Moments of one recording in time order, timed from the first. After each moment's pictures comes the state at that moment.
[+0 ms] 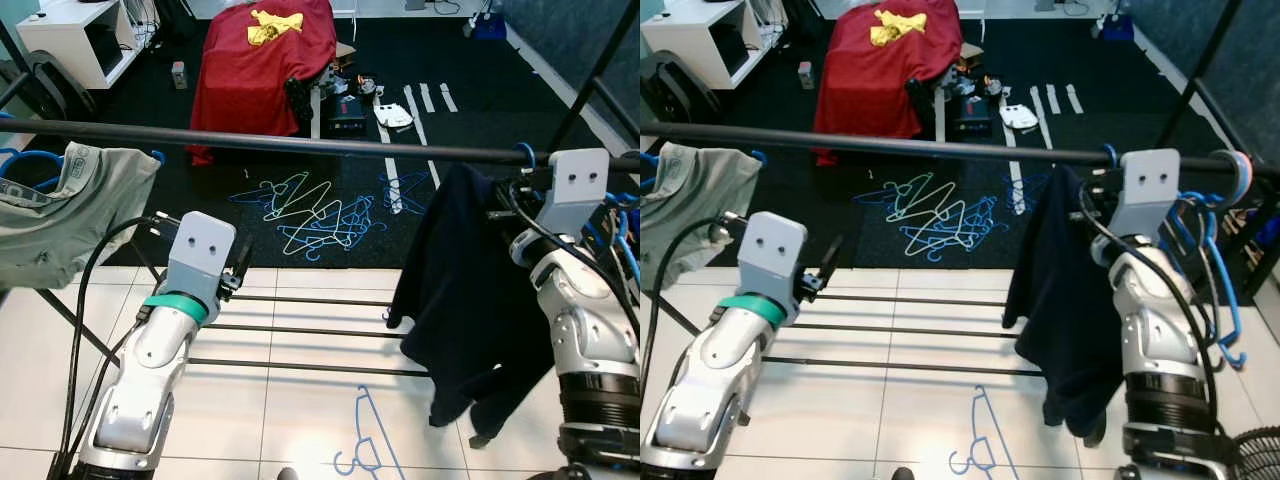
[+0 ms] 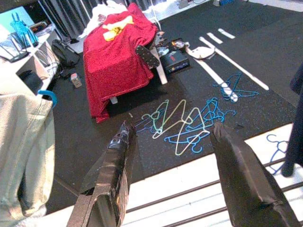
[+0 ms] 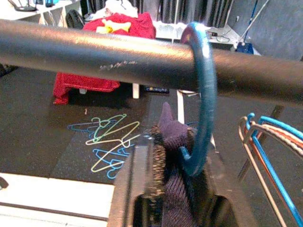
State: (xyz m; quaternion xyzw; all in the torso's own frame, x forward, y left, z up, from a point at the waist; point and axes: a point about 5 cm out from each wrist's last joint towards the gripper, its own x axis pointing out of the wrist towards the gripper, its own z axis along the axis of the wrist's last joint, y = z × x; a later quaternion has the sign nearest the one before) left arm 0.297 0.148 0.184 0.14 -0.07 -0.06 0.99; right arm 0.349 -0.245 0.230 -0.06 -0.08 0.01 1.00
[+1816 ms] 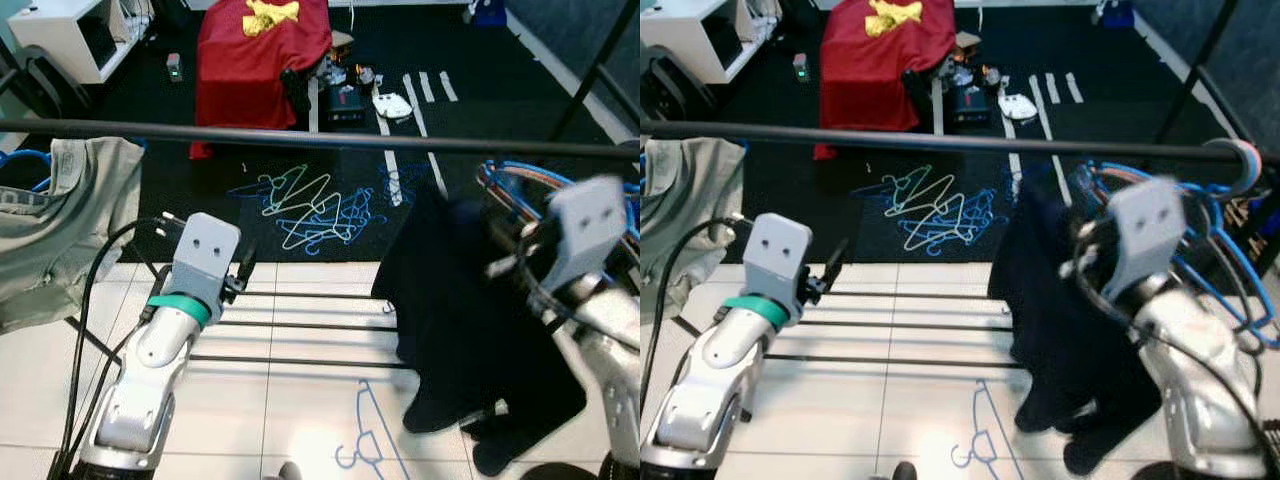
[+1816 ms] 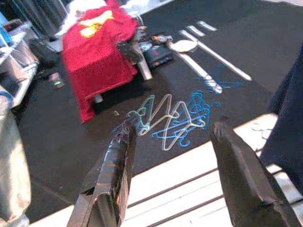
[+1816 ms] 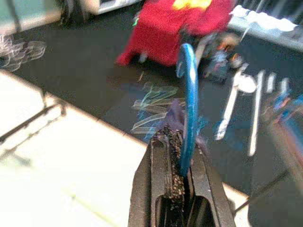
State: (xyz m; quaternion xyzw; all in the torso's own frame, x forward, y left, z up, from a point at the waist) left arm 0.297 0.147 0.185 0.15 -0.07 -0.11 0.98; right arm 0.268 -0.222 0.207 -0.16 -0.02 0.20 0.97
